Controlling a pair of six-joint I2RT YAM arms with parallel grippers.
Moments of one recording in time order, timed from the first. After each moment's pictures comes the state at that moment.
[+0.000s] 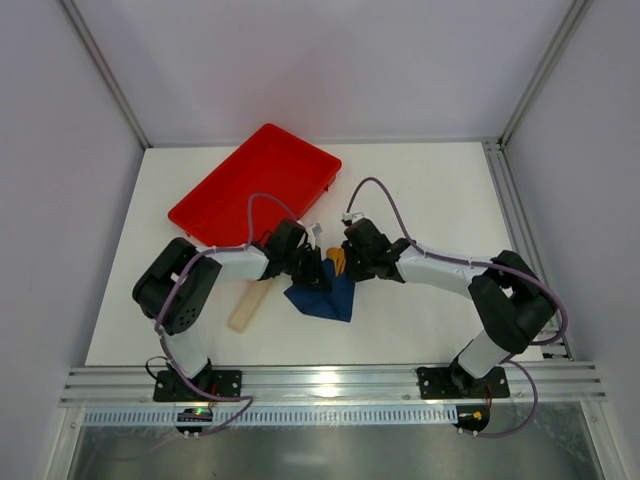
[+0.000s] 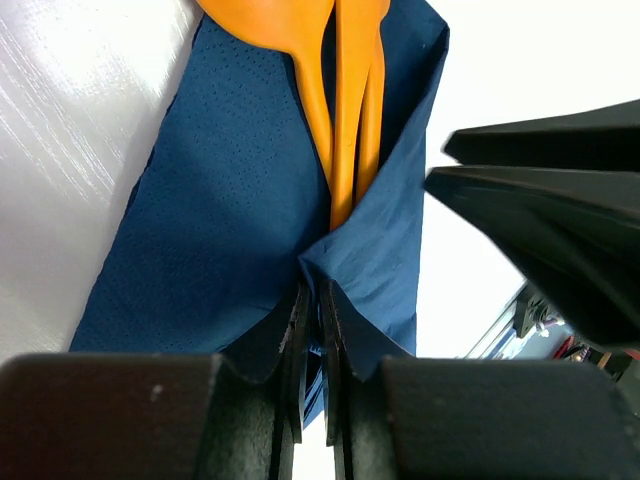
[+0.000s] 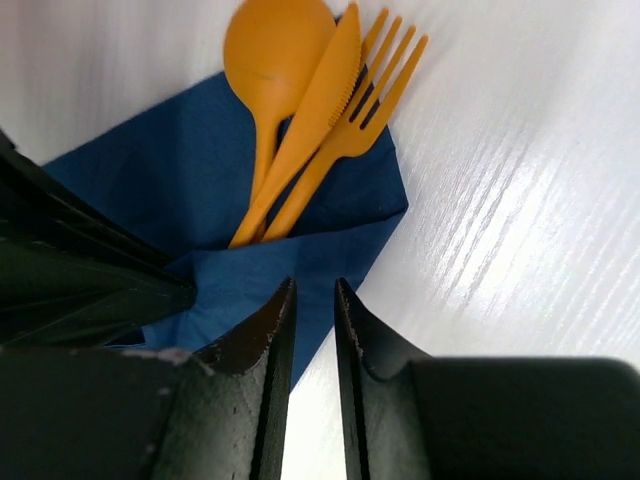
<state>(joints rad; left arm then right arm) -0.64 1.78 0.87 0.00 0.48 -0.64 0.73 1.61 0.88 -0.23 0.08 0.44</state>
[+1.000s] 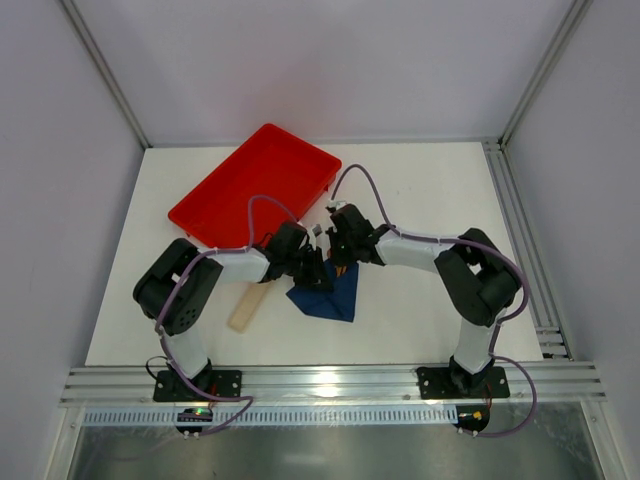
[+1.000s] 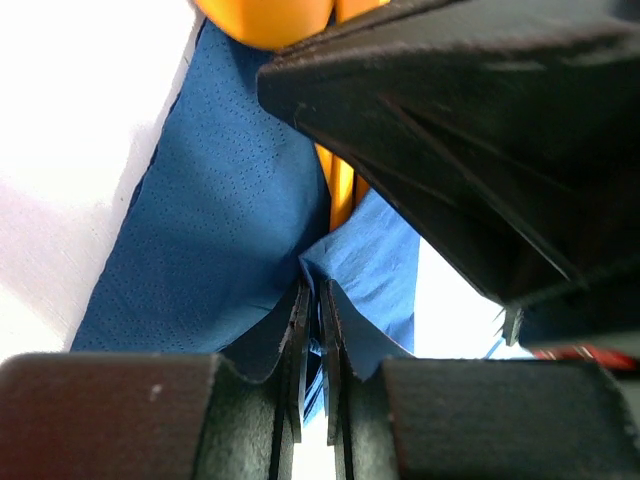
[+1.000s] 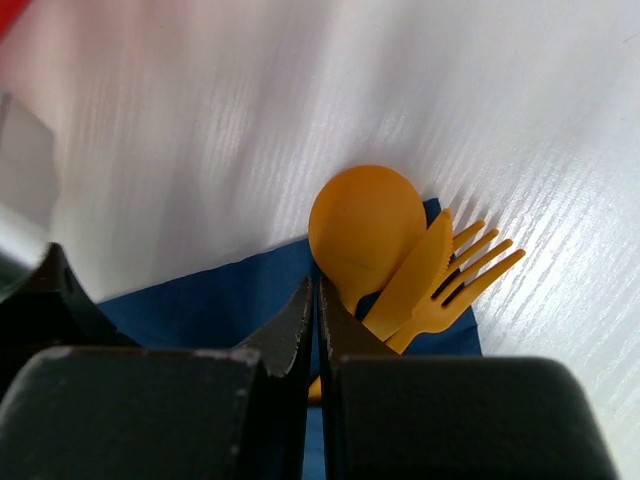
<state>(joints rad) -0.65 1.78 0.85 0.04 0.46 -0.68 0.70 1.83 1.08 -0.16 0.00 0.43</state>
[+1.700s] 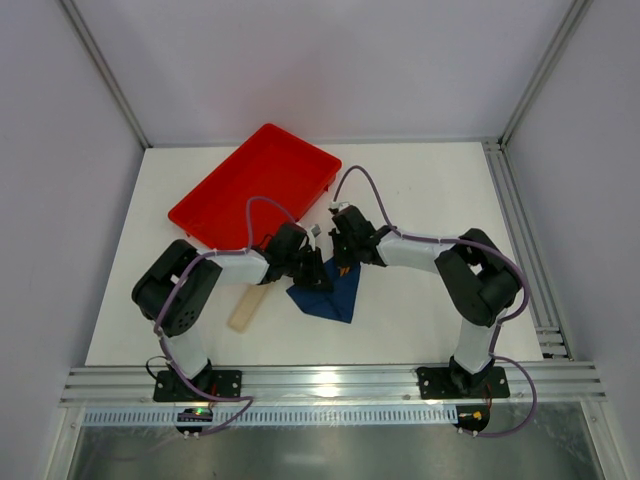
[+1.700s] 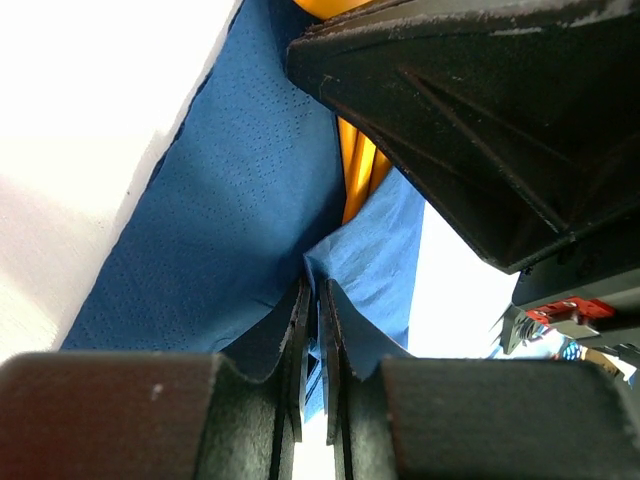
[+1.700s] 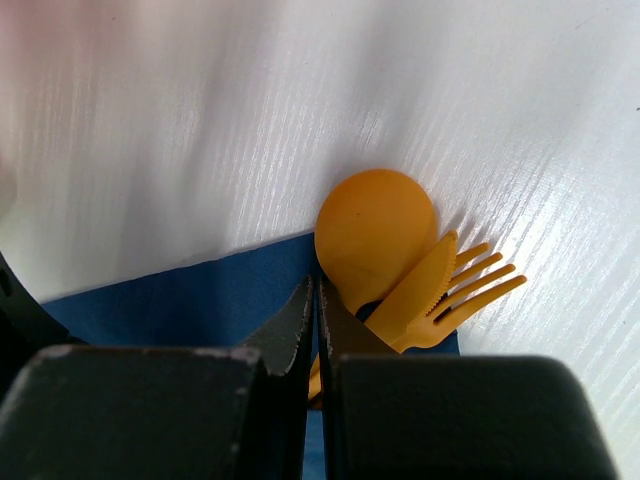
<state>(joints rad) -0.65 1.77 0.83 0.06 0.43 -0.71 0.69 1.83 1.06 -0.16 0.04 0.41</state>
